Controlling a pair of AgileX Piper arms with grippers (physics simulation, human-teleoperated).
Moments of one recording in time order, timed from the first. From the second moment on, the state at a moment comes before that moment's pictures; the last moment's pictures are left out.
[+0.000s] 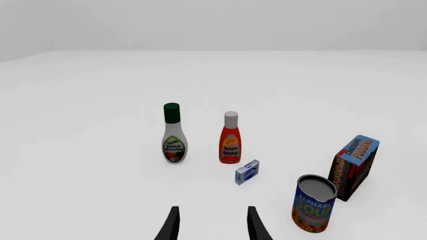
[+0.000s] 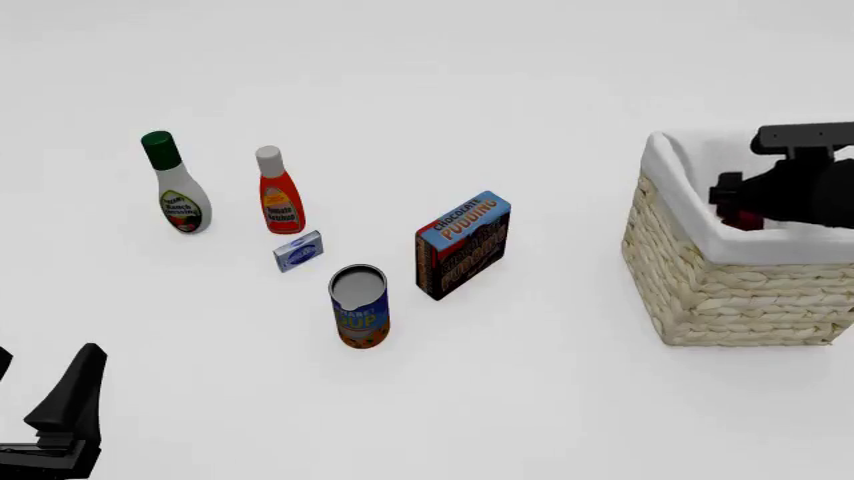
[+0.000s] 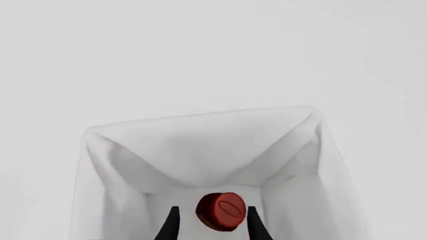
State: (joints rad) left arm 0.00 0.01 0.00 0.00 0.00; right arm -0.26 1.69 -1.12 0.11 -0.17
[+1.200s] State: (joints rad) left arm 0.00 0.01 0.00 0.00 0.00; right arm -0.22 1.41 -1.19 0.30 -0.22
